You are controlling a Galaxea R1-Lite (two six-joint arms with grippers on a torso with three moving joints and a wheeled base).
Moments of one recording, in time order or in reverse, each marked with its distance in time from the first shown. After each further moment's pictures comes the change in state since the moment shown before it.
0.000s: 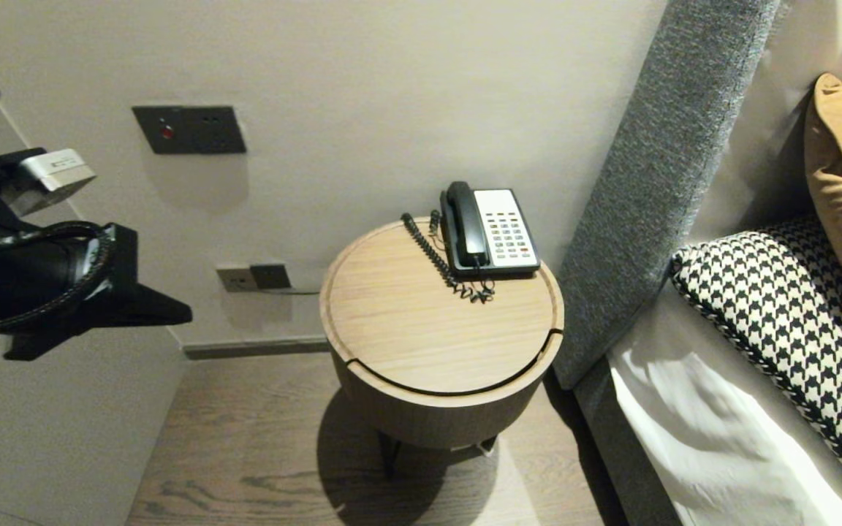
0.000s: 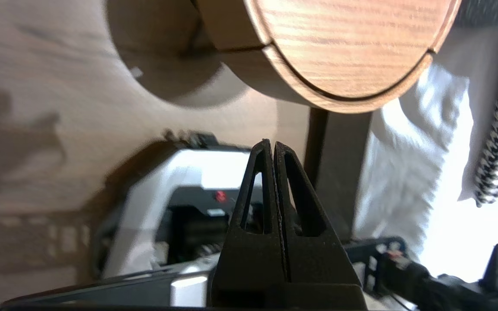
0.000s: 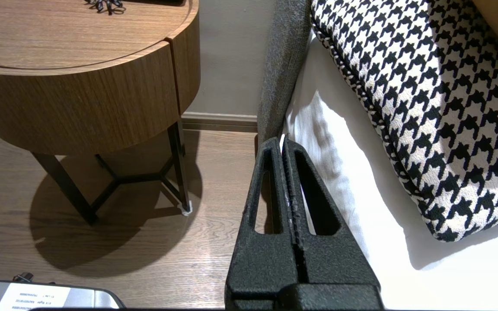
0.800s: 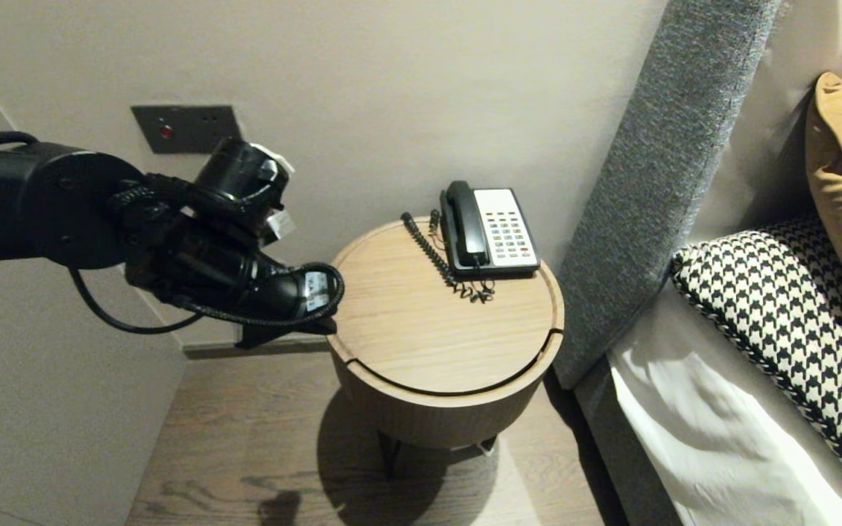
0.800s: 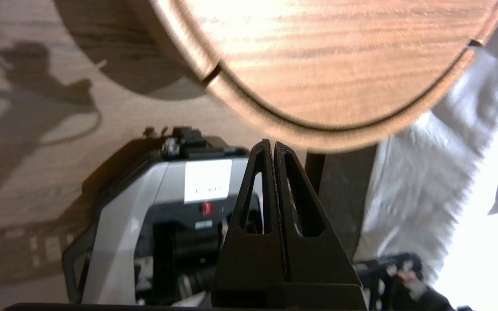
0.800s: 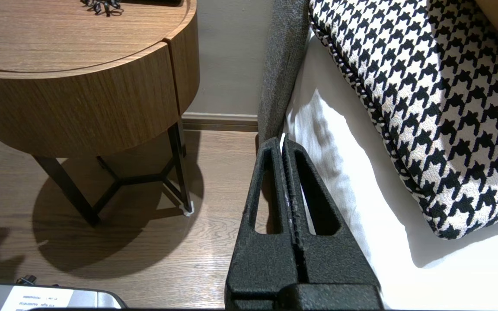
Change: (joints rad) left arm -0.191 0.389 -0.052 -0.249 0.046 -0.075; right arm 0.000 0.000 0.000 0.000 -0.007 0.015
